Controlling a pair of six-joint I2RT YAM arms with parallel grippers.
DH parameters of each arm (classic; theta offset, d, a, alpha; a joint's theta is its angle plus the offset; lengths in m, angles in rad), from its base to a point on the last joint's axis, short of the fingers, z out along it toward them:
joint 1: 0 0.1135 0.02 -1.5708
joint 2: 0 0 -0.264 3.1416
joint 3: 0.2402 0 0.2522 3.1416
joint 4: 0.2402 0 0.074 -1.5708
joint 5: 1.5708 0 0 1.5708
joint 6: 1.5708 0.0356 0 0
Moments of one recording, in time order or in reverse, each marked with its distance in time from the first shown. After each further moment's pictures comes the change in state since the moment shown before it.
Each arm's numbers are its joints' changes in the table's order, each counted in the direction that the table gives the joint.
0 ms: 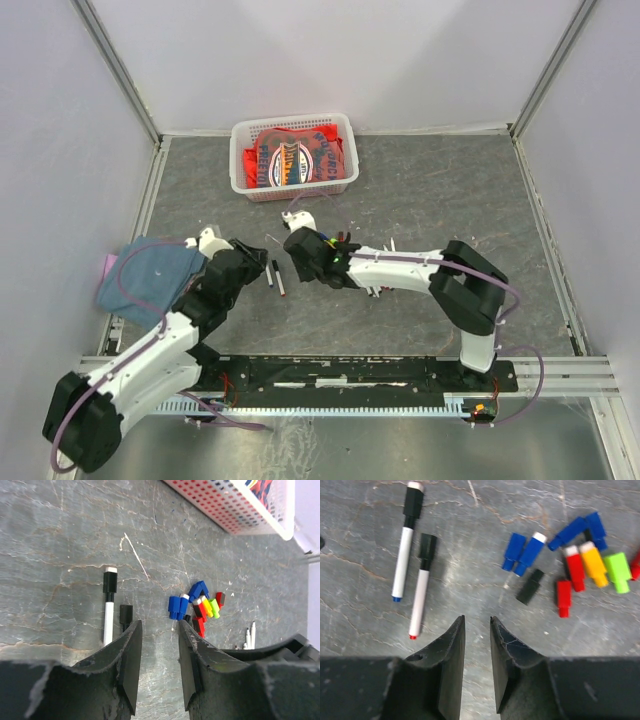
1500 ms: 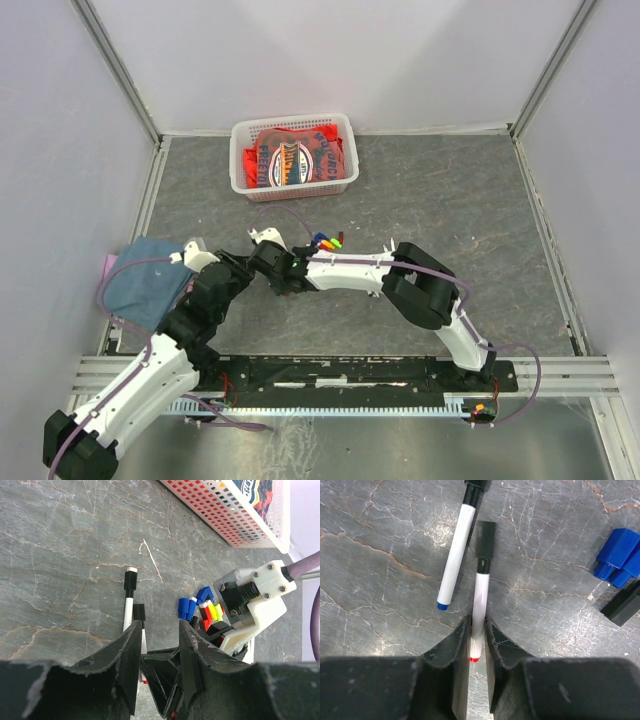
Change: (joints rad) left arm 0.000 -0.291 -0.066 0.185 -0.080 -0.046; right arm 0.096 0.322 0.378 0.255 -0.024 0.040
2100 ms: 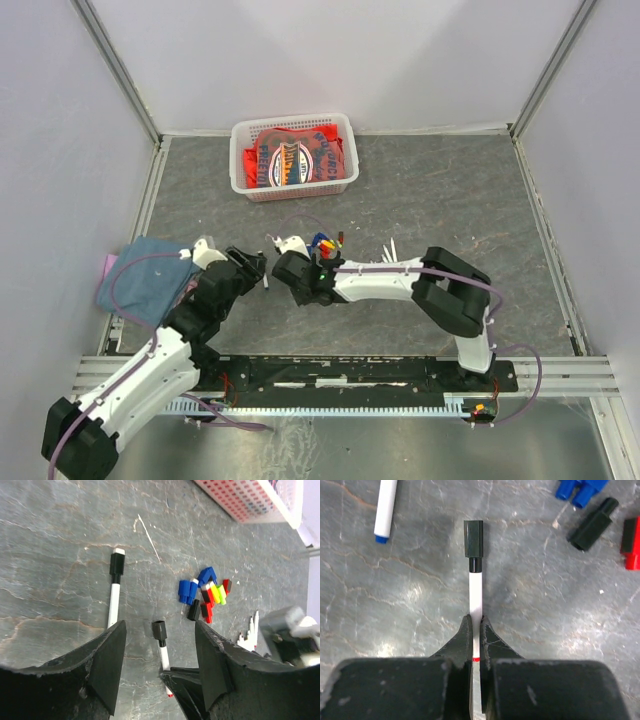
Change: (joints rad) left arm 0.000 0.072 0.000 -0.026 0.077 0.000; right arm 0.008 -0.193 -0.296 -0.112 0.009 0.048
